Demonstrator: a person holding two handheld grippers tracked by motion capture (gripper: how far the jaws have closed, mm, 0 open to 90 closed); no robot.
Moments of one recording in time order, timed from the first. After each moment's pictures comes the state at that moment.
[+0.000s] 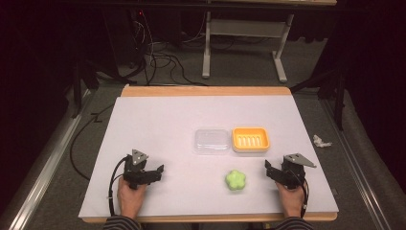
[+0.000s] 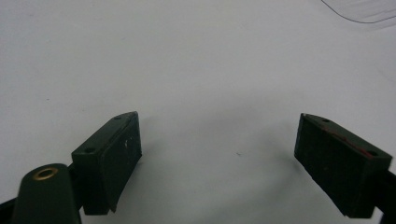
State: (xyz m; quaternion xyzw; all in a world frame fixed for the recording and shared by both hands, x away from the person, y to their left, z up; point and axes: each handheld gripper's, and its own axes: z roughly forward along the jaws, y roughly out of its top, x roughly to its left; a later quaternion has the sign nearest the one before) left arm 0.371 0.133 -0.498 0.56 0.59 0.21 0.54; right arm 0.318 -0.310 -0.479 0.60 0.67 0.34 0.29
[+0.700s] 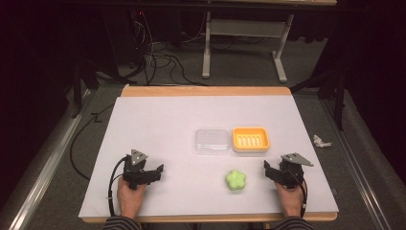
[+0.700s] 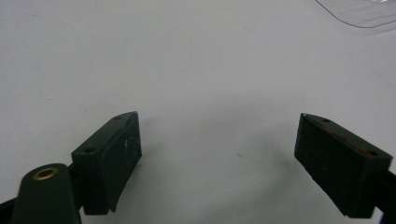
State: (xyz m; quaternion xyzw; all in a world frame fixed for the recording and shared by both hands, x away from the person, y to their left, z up) left arm 0.371 0.135 -0.497 0.55 0.60 0.20 0.55; right arm 0.320 -0.307 -0.480 0.59 0.68 0.32 0.29
